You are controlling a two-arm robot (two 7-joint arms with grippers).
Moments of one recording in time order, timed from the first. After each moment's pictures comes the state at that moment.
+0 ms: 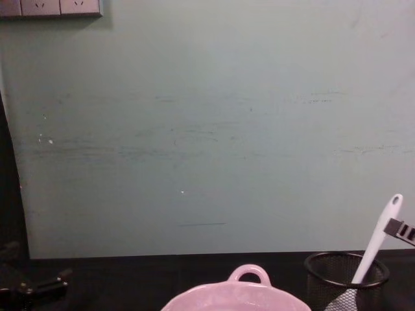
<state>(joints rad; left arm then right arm) -0.20 0.60 0.45 -1.41 -0.25 -0.12 0.03 0.19 0.35 -0.17 -1.26 0.91 -0.03 0.41</state>
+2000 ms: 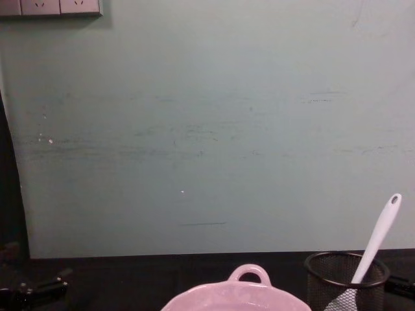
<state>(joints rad) -0.20 0.60 0.45 -1.41 -0.25 -0.12 0.03 0.30 0.40 -0.38 -1.17 0.11 -0.20 -0.02</state>
